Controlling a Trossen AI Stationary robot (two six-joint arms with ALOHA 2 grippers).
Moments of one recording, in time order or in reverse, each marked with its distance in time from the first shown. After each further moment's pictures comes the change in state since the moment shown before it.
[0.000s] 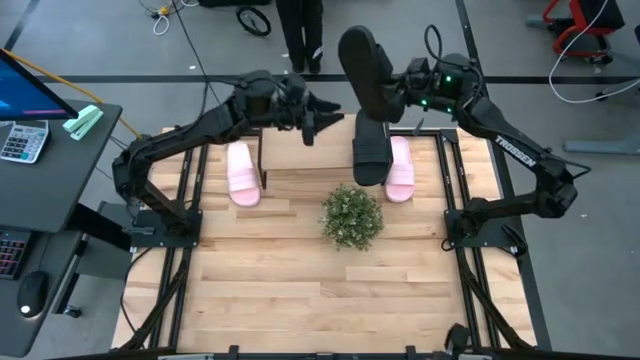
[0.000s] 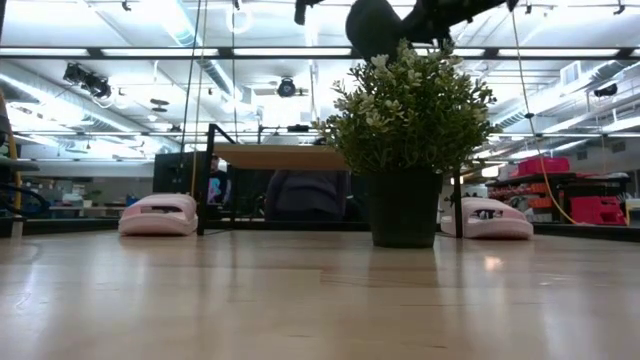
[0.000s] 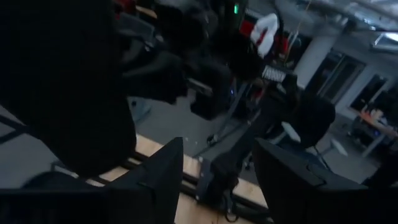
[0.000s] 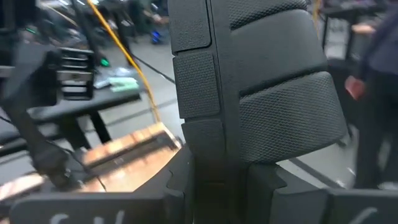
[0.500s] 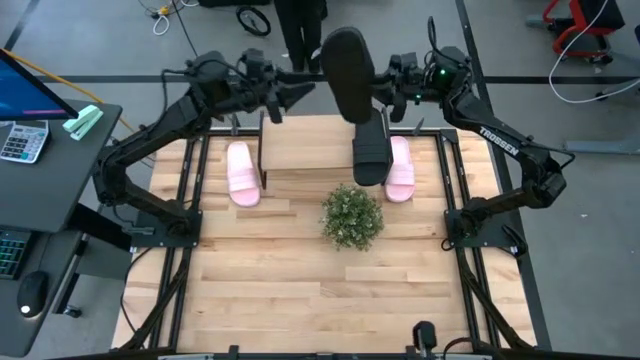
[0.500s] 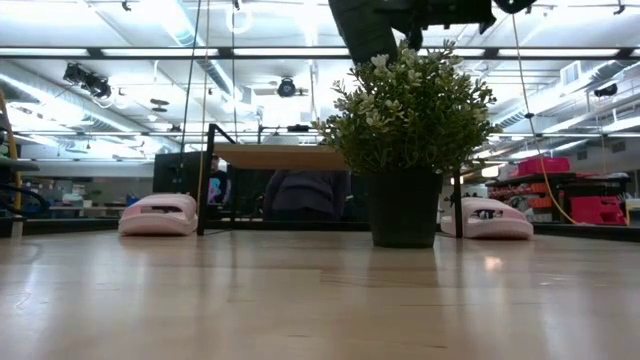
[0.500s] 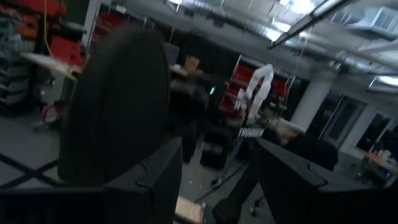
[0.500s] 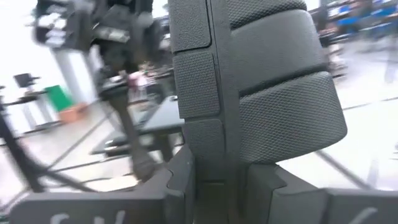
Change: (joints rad) left arm 0.089 -0.153 0.000 0.031 -0.001 -0.040; right arm -0.045 0.117 0.000 0.332 -0.451 0.130
